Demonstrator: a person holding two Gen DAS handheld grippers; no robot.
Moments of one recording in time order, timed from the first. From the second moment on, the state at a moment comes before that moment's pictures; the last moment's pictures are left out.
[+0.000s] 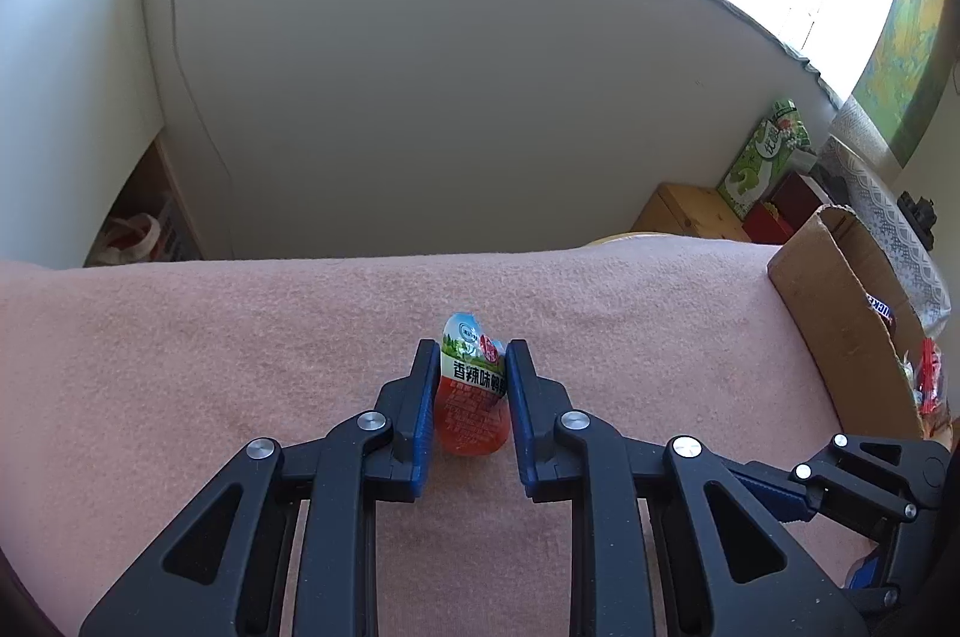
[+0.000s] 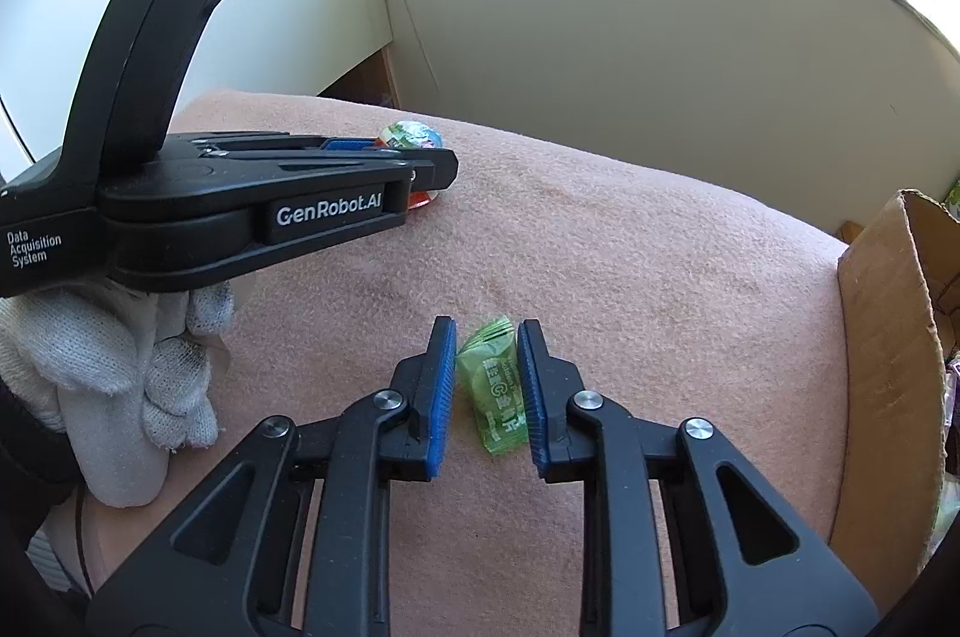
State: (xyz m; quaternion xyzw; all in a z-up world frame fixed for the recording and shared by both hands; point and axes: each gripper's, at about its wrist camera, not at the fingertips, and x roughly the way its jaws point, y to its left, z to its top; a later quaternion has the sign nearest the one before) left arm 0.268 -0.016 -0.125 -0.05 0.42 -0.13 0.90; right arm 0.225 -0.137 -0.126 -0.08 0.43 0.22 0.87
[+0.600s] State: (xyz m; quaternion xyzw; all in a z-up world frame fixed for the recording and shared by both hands) left arm 0.215 -0.001 -0.118 -0.05 0.41 -0.12 0.90; right arm 0.218 -0.140 -0.140 -0.13 0.45 0.27 0.84
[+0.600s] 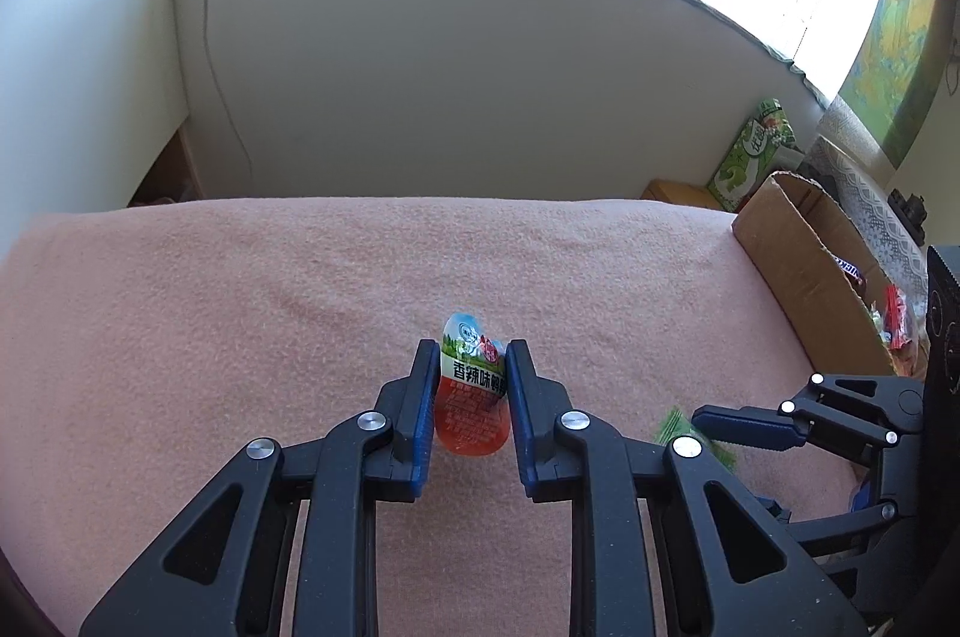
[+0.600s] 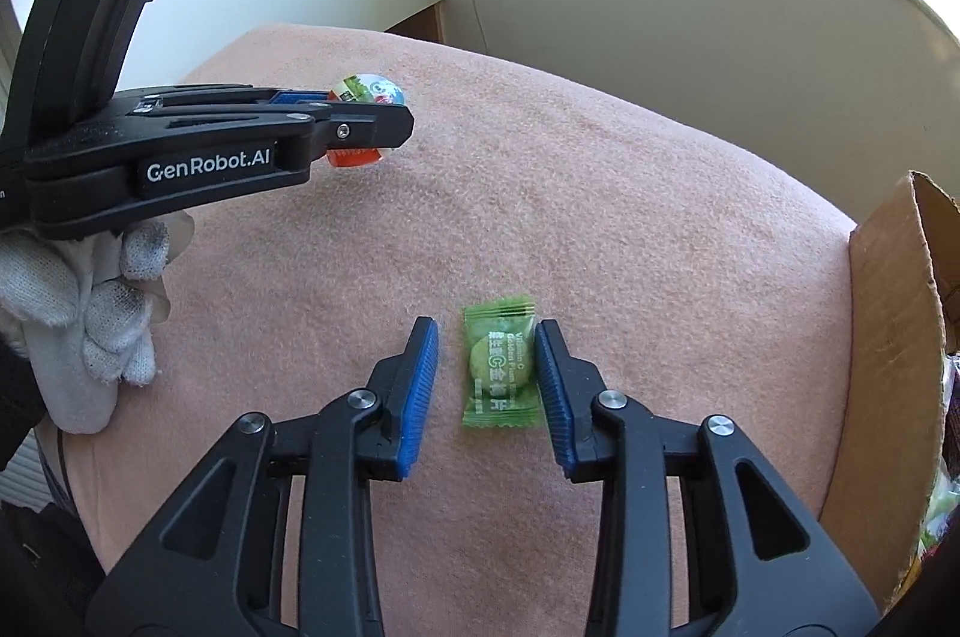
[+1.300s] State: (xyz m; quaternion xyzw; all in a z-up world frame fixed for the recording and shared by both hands) left arm 0.152 -0.041 -0.071 -0.05 0.36 -0.15 0.92; right arm 0.180 -0.184 -0.101 -0.10 0.41 0.22 0.88
